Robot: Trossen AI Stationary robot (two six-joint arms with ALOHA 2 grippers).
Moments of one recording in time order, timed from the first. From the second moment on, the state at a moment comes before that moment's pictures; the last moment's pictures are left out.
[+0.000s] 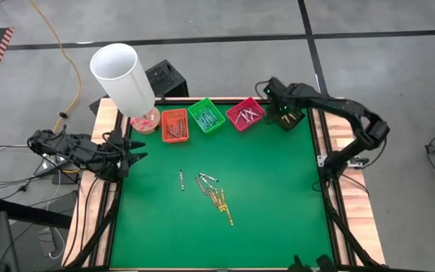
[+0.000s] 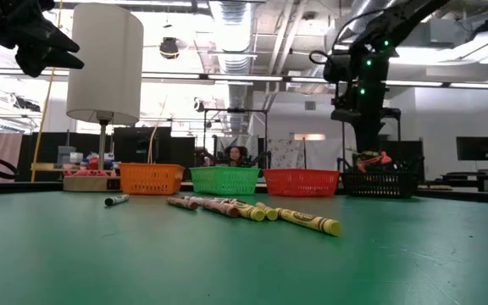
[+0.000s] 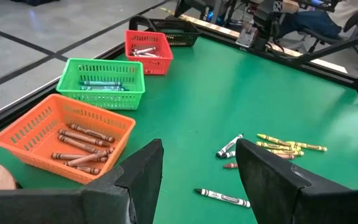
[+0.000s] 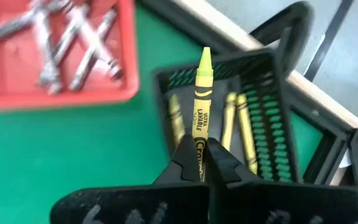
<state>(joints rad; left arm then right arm) -0.35 0.17 0.55 -0.72 -0.63 -0.43 -0.76 1.49 1.14 -0.83 0.27 0.20</state>
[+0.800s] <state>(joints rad) -0.35 0.17 0.55 -0.73 -0.64 -0.43 -0.87 1.72 1.14 -0.83 0.29 0.12</state>
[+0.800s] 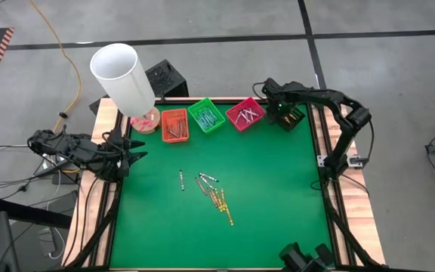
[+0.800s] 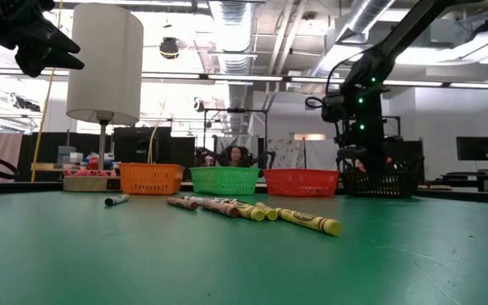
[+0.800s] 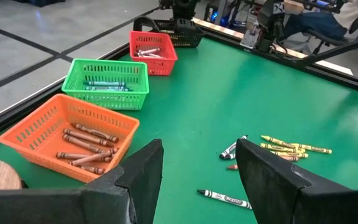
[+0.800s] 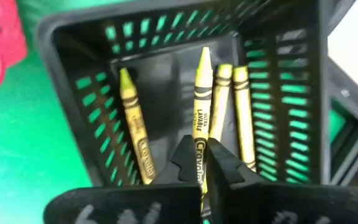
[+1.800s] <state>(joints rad) -0.35 0.17 0.55 -0.73 -0.64 -0.43 -0.77 1.31 1.14 -0.81 0.21 0.26</state>
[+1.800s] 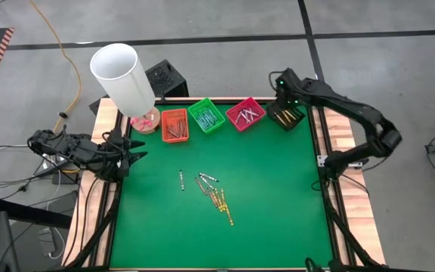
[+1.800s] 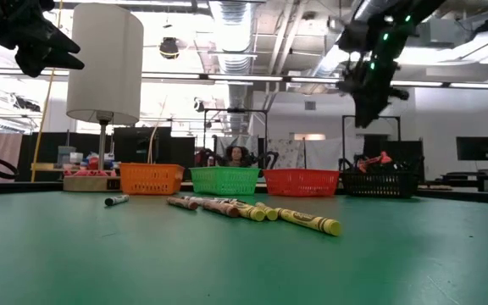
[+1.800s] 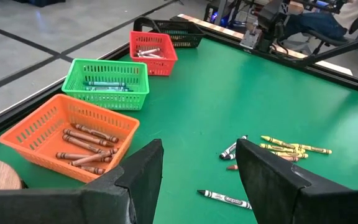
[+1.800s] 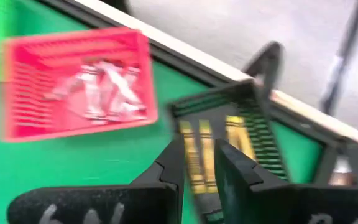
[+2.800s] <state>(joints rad) -0.35 0.17 0.55 -0.73 -0.64 -0.44 0.25 1.69 1.14 -0.22 0.19 0.80</state>
